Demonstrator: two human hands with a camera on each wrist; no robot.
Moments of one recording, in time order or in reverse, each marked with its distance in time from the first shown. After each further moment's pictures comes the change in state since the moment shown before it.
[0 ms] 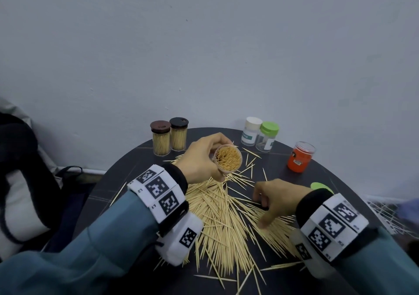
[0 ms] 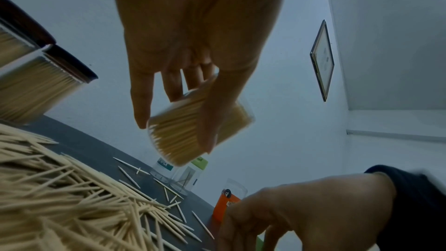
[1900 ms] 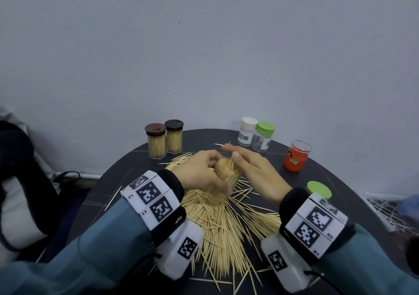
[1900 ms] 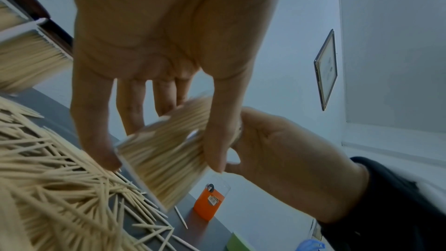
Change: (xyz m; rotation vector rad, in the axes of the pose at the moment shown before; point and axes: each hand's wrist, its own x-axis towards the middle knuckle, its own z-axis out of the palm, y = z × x) left_hand -0.005 0.004 0.009 -0.129 -0.191 -0.238; right_hand 0.003 -0.029 -0.003 0.784 0.571 -0.414
